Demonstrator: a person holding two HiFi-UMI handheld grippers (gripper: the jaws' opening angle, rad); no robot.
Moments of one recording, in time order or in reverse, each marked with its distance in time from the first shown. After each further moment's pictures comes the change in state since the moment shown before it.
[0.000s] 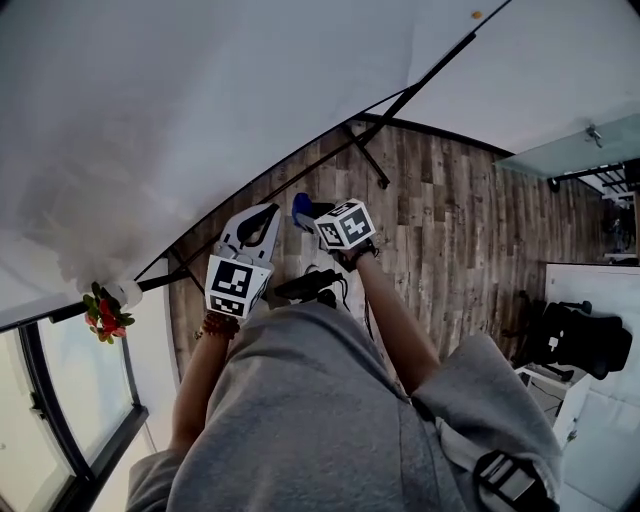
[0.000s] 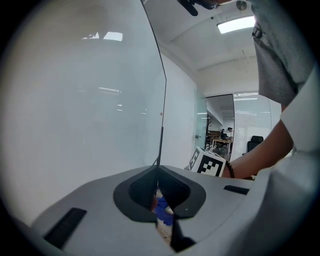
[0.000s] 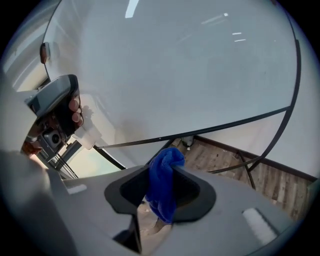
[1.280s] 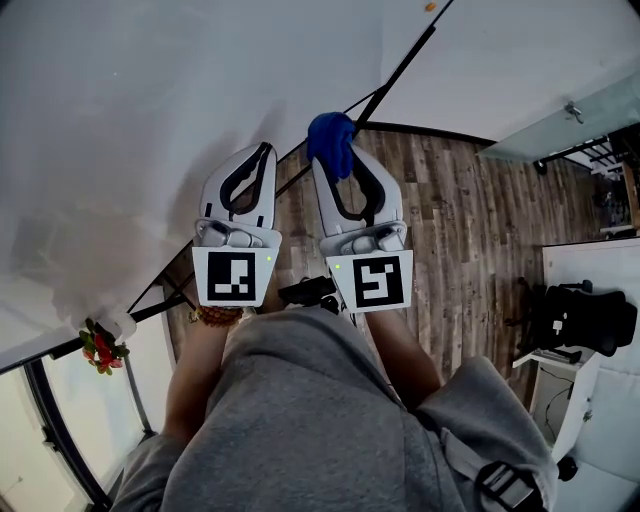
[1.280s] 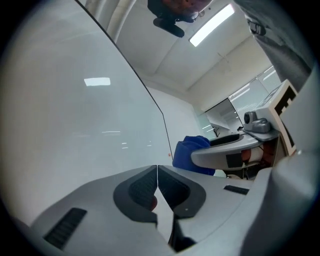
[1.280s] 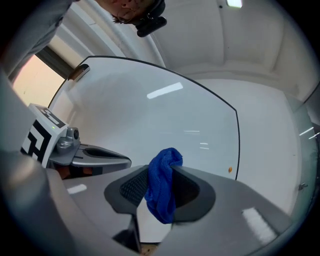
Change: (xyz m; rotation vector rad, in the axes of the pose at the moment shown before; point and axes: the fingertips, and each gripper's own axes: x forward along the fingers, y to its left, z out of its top) left arm 0.029 -0.009 0.201 0.220 -0.367 0.132; right arm -0.296 0.082 0.233 -0.430 -0.982 -0.592
